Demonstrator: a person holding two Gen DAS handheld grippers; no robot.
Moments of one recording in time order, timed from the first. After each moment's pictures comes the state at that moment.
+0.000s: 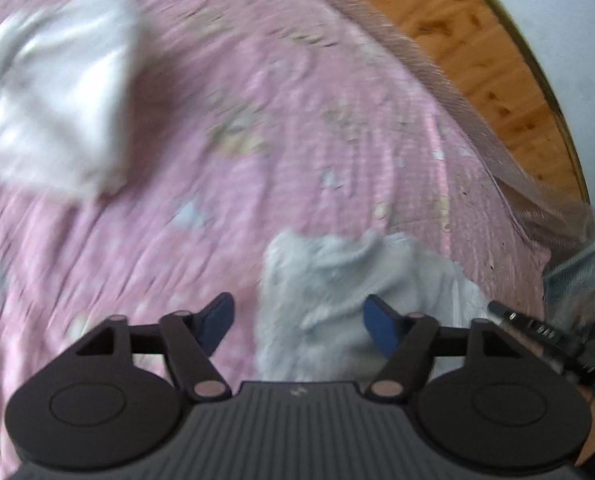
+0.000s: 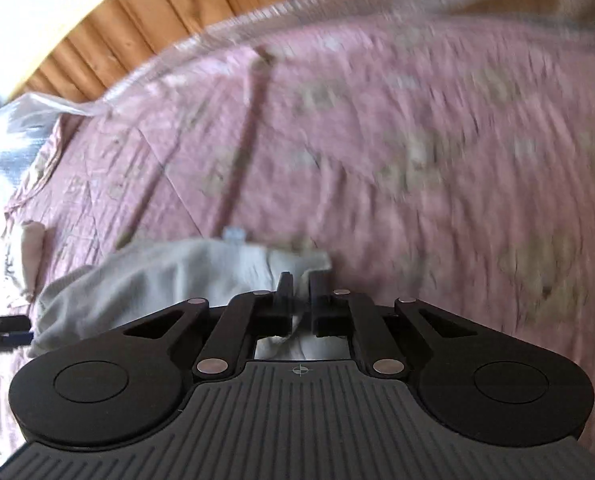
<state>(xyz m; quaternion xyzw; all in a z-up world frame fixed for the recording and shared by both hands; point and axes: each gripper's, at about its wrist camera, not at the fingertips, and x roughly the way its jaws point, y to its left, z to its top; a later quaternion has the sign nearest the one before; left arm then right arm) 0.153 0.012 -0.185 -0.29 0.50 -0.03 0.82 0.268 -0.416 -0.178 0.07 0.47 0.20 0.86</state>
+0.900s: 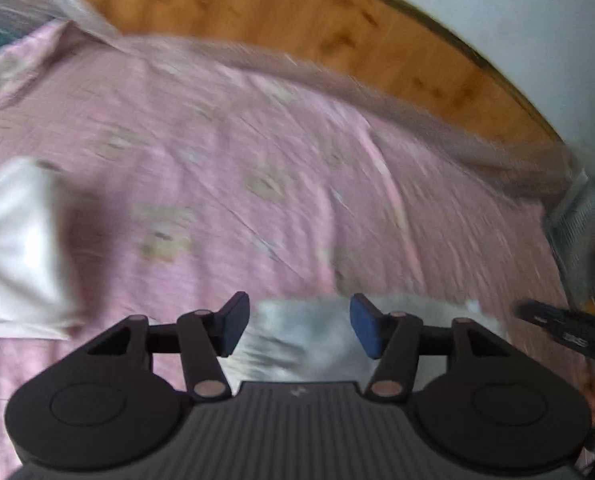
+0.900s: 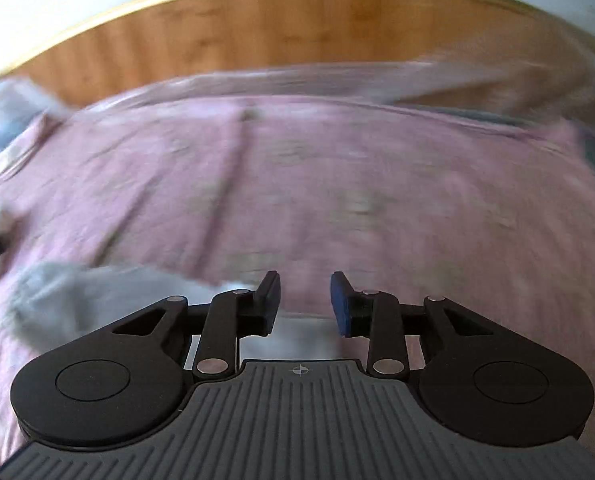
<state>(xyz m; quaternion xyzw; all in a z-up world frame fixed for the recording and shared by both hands) 0.164 -0.035 -0.159 -0.14 0.47 -0.07 0.87 0.199 -0.397 -0.147 -0.03 0.41 0.15 0.90</state>
